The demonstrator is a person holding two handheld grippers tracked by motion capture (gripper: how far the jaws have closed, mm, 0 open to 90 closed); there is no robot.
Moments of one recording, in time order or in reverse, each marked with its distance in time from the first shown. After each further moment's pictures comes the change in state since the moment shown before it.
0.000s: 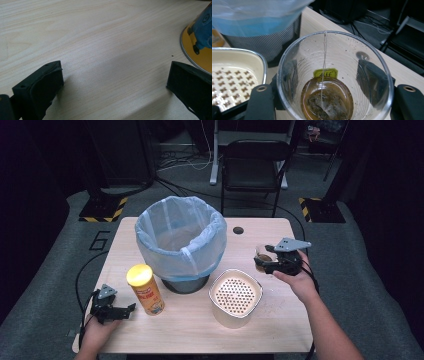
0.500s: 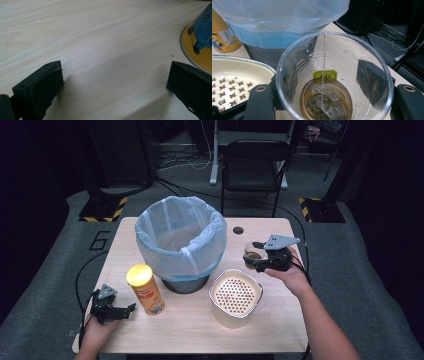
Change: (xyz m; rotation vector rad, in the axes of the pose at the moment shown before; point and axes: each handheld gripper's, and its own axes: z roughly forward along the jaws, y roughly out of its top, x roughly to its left) left arm 0.000 0.000 0.000 -0.002 0.002 0.004; right arm 0.008 0.018 0.021 -0.053 0.112 -0.102
